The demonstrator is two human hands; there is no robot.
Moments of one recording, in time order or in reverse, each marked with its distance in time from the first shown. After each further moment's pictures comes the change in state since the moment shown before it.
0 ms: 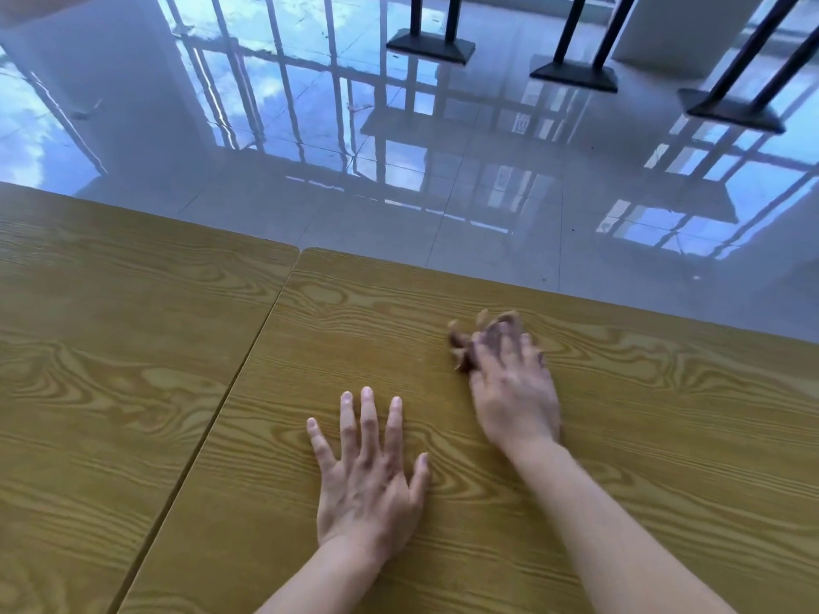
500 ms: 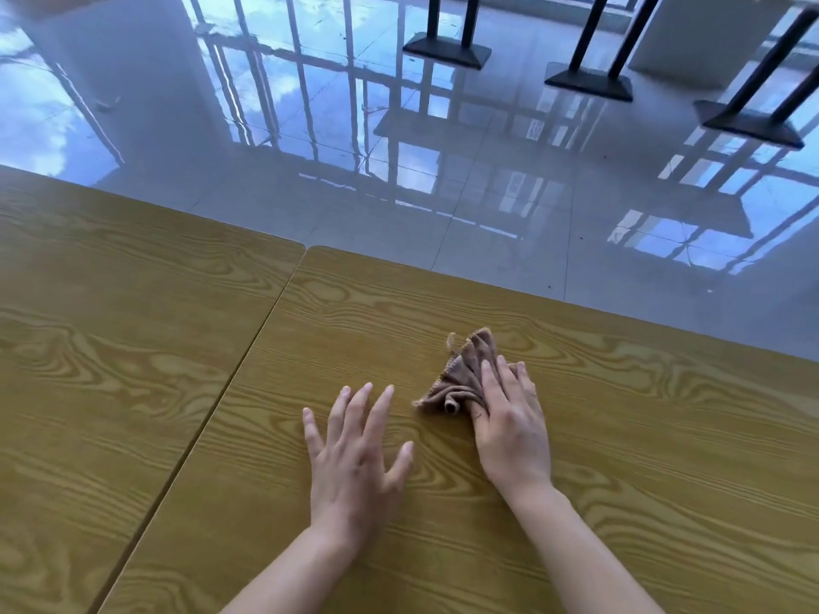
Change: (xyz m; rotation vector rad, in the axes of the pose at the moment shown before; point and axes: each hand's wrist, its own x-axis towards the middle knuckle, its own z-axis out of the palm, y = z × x) left_hand 0.002 -0.004 -0.012 -0.323 0.145 -0.036; right_hand -0.038 0.005 0.001 0.325 0.091 -0.042
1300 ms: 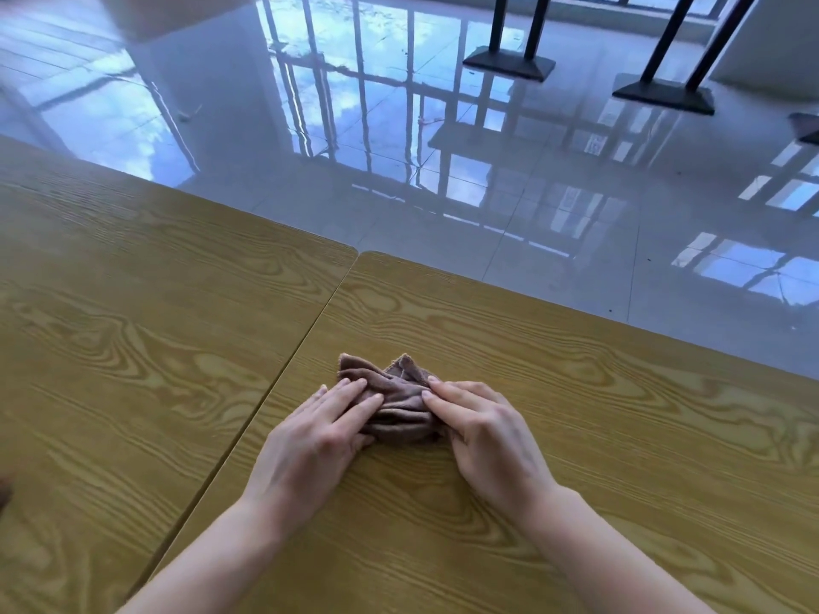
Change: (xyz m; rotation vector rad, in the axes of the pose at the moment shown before) left_hand 0.040 -0.086 -0.050 0.157 0.047 0.277; right_hand 0.037 -0.062 0.027 0.142 -0.071 -0.600
